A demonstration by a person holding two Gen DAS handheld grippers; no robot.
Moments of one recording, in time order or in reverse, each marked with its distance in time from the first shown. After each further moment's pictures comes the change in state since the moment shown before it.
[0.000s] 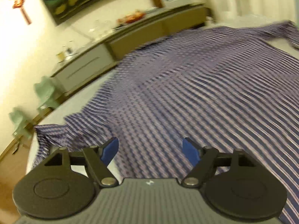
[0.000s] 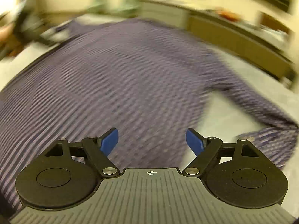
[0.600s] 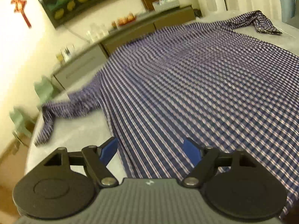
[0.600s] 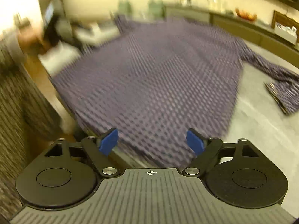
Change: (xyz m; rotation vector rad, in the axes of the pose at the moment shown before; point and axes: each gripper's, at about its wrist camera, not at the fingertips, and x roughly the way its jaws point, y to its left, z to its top) left arm -0.069 -0.034 -0.080 -0.022 0.008 -0.008; right arm -0.074 0.100 -0.082 0.105 -0.131 0.106
